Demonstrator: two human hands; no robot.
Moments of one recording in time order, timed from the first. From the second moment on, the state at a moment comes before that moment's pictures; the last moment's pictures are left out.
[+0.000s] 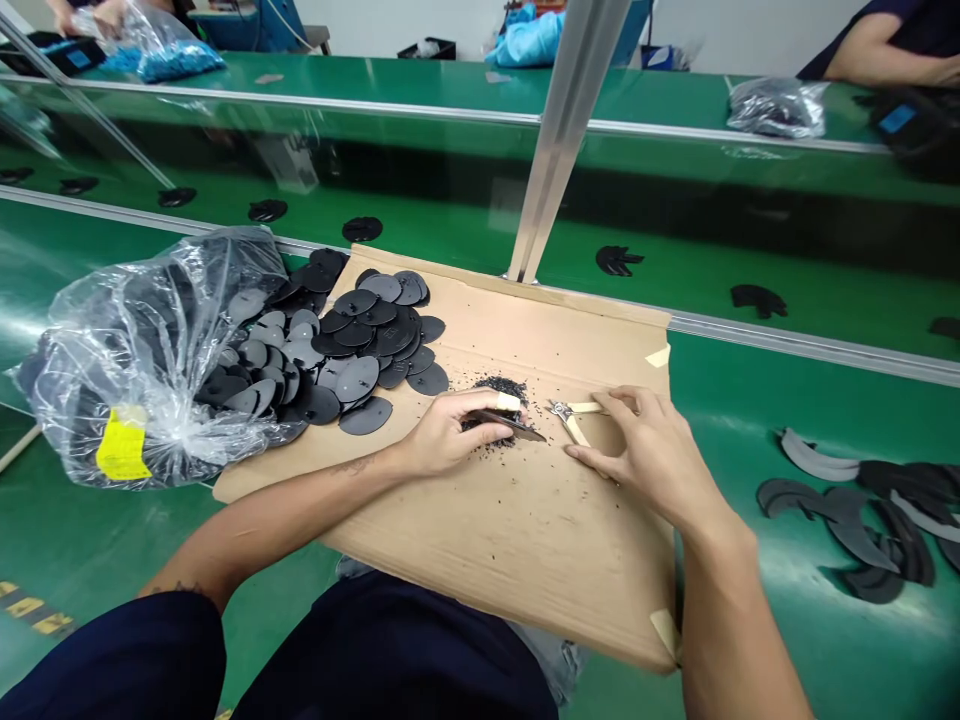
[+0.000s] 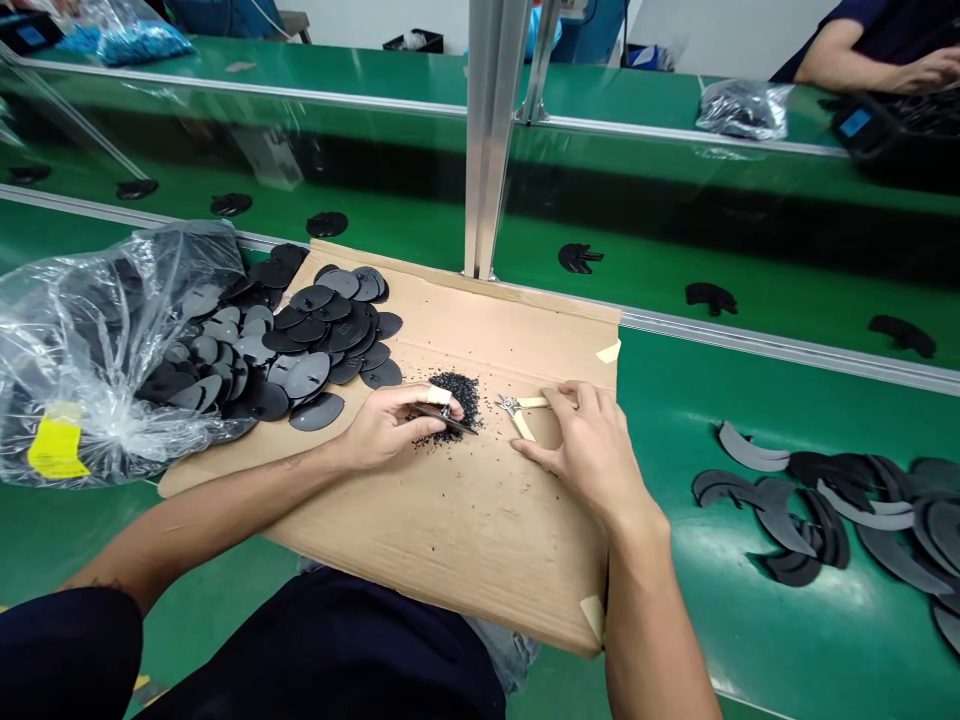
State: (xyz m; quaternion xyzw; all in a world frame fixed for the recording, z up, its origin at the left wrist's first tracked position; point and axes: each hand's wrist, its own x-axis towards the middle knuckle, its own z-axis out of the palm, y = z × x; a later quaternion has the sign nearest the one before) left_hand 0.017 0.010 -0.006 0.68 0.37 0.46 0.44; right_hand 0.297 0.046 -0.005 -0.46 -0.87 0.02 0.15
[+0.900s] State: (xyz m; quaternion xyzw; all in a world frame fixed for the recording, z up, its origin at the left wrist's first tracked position) left_hand 0.014 0.010 -0.005 0.74 0.33 0.49 0.31; right_hand 0.256 0.020 0.015 -0.34 -0.86 0.17 0.35
